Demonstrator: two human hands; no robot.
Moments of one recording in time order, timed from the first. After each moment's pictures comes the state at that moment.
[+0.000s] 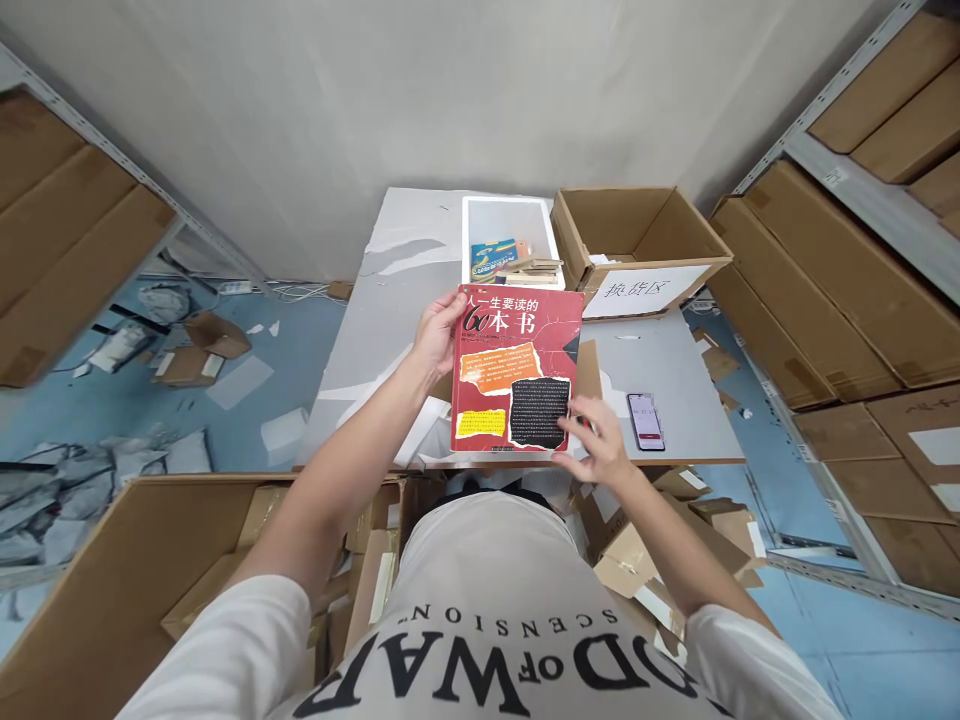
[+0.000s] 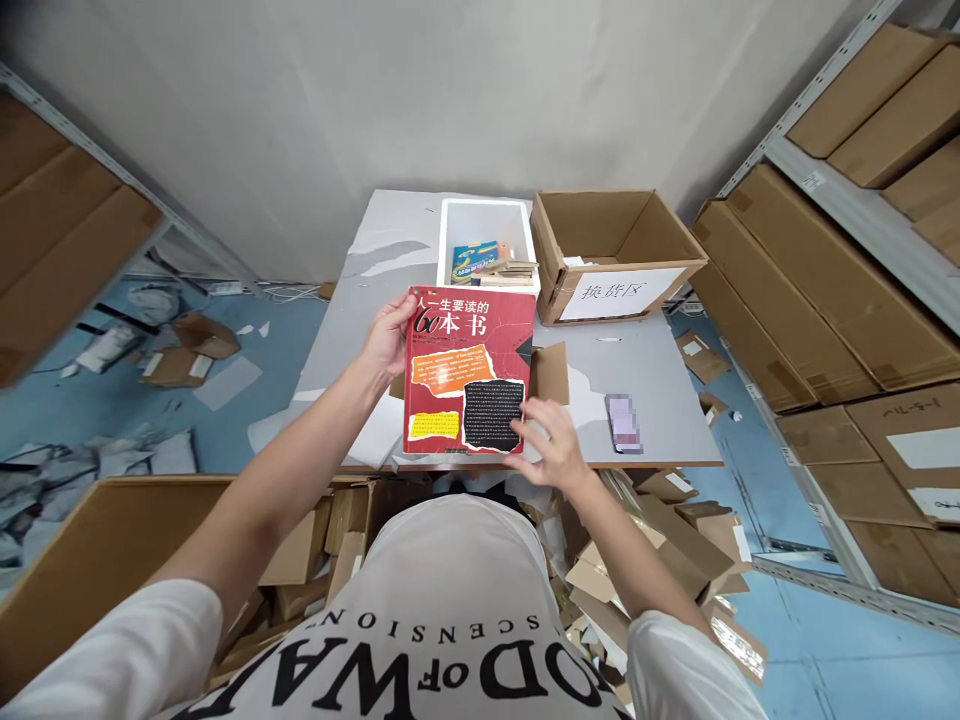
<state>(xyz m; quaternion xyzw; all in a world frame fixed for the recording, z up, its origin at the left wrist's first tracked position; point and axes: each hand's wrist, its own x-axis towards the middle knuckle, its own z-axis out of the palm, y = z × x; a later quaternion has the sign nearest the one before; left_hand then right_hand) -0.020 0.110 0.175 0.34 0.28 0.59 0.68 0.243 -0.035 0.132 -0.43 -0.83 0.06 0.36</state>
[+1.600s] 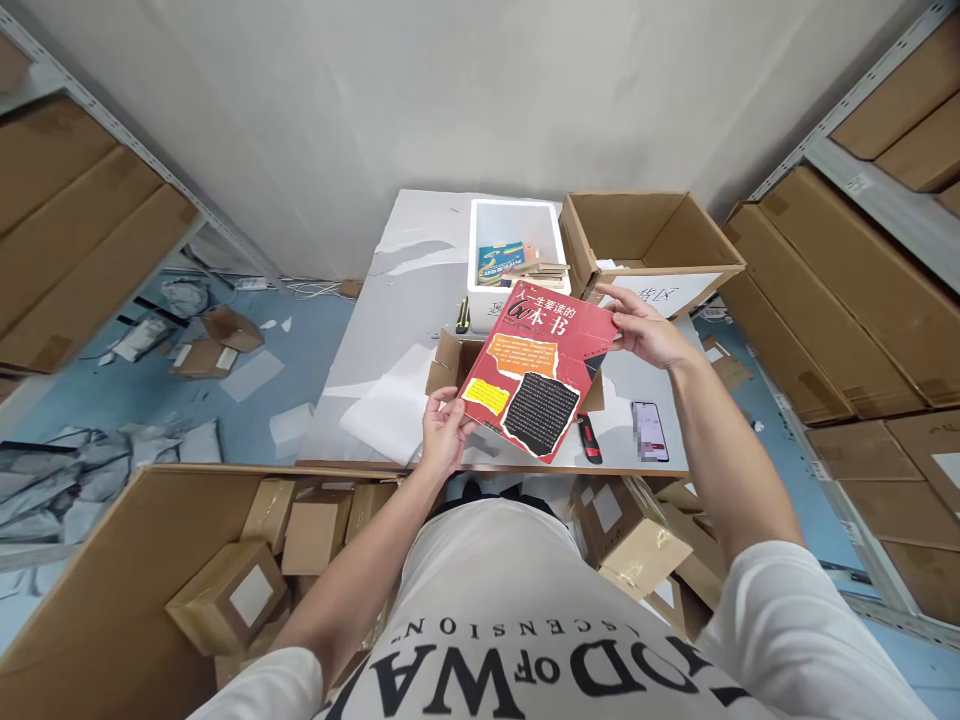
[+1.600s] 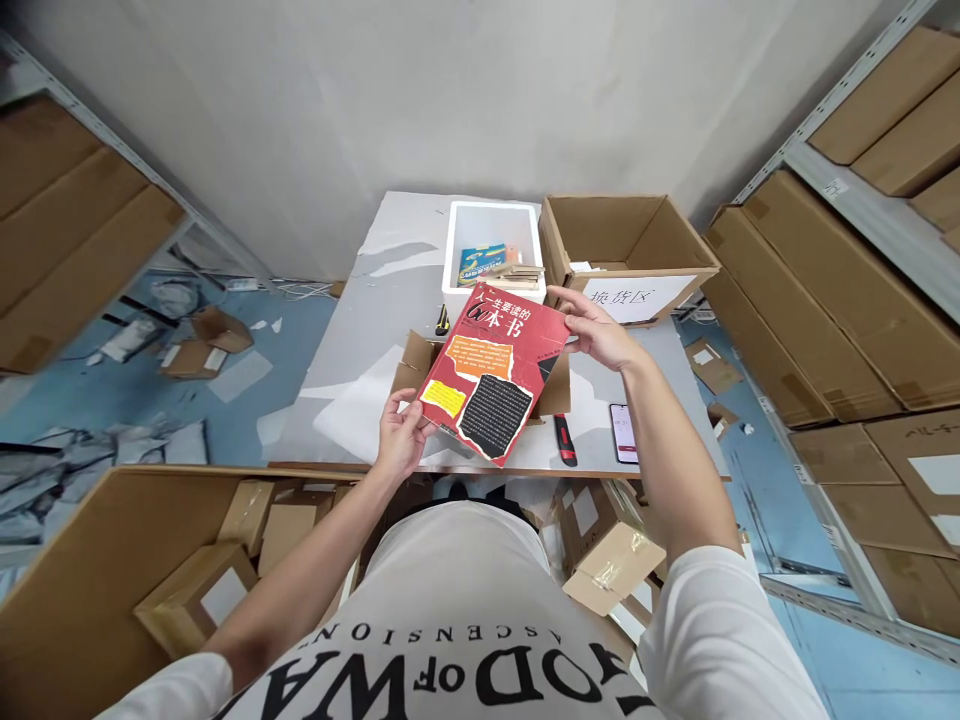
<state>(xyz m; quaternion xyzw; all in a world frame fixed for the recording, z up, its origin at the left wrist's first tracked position) -0.003 -0.009 0.083 0.21 0.42 0.64 0.60 0.301 0.125 0.211 -0.42 -0.59 0.59 0.36</state>
